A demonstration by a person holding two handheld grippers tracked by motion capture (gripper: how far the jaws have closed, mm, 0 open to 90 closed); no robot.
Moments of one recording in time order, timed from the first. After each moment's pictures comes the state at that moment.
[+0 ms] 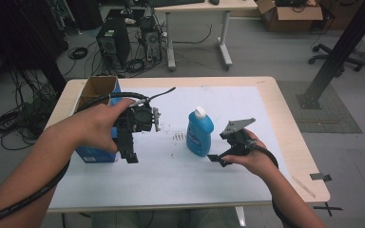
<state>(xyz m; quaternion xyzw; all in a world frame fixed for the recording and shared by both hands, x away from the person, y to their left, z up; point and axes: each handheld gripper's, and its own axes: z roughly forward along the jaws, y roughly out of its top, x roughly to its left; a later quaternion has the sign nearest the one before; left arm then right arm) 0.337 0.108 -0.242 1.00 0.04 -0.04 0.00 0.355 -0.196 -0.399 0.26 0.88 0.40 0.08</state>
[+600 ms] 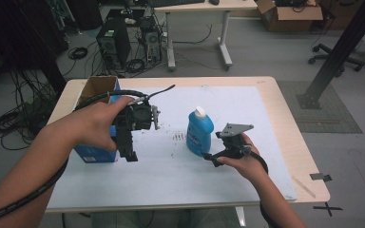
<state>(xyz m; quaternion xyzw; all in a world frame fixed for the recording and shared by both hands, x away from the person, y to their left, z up) 0.335 0.108 -0.234 1.00 0.04 -0.03 0.01 0.356 -0.184 -0.420 0.27 0.84 0.46 0.12</state>
